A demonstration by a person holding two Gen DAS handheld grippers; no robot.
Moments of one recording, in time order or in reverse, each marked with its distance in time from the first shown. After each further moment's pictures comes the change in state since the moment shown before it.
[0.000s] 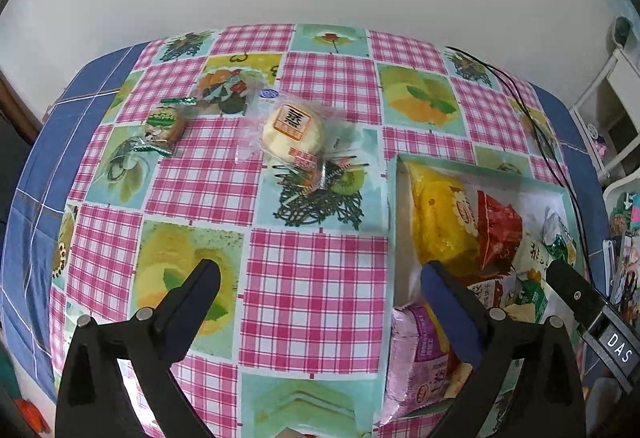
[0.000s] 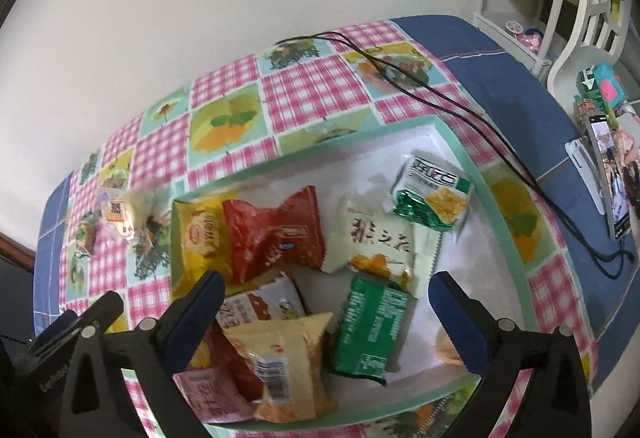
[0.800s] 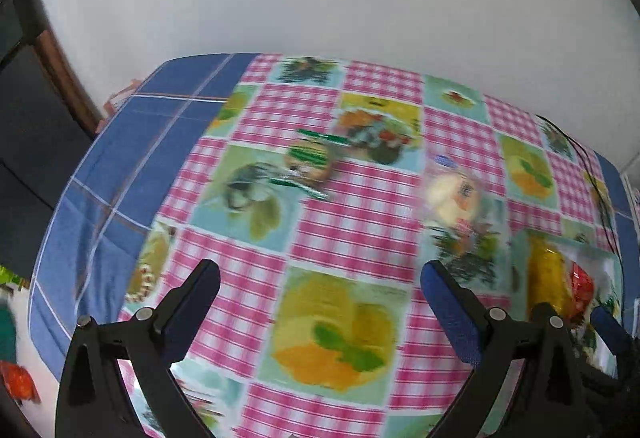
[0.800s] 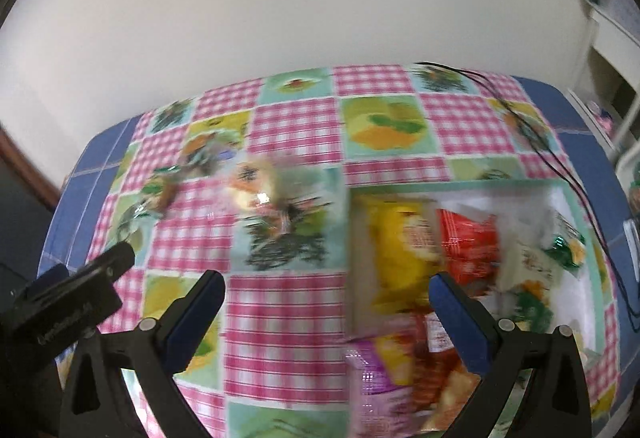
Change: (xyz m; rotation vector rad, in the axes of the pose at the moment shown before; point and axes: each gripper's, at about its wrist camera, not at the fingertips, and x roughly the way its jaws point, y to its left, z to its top) left arm -0.015 0.134 0.023 -0.144 -0.109 0.160; right arm 0.002 0.170 -0.033 -0.282 -0.062 0.079
